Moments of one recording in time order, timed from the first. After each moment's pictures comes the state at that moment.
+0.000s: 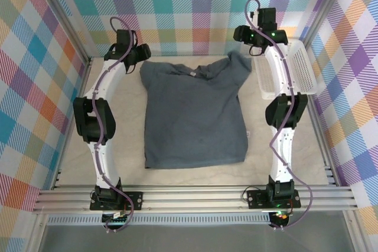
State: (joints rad) left arm -0.10 2.05 1.92 -0.50 -0.01 -0.36; right arm 0.12 2.35 2.64 -0.91 -0.21 0.29
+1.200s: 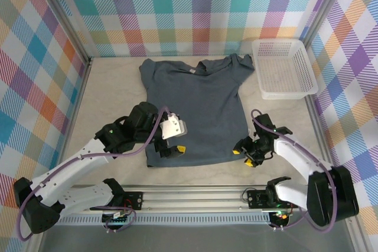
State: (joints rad) left arm -0.79 1.01 0.95 -0.63 0.29 0.49; right arm 0.28 1.17 0.56 -0.77 -0.40 0.91
